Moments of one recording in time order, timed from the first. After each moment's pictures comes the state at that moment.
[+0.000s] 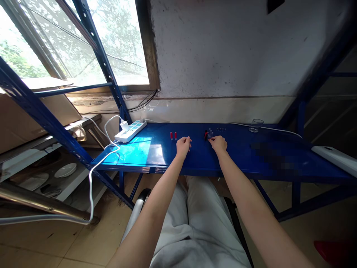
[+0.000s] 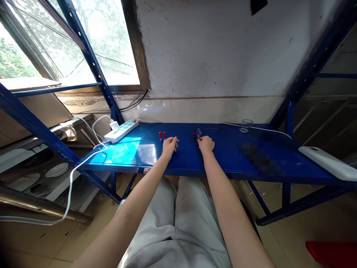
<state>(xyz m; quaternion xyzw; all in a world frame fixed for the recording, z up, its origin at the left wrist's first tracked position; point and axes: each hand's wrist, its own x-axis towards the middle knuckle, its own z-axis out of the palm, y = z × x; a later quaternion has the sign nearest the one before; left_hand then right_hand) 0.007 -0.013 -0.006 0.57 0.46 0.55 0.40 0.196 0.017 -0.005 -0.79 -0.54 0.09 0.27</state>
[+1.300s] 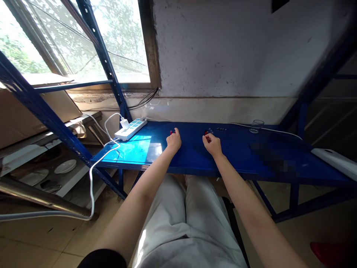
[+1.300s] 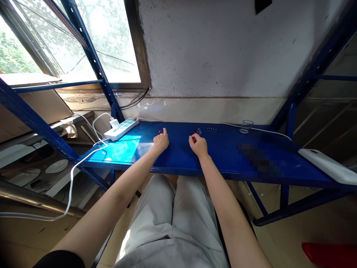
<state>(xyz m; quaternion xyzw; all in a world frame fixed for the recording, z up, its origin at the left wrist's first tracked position) -0.023 0.024 0.013 0.70 0.69 0.18 -0.02 0.169 -0.021 0.002 -0.59 -0.69 0.04 0.41</state>
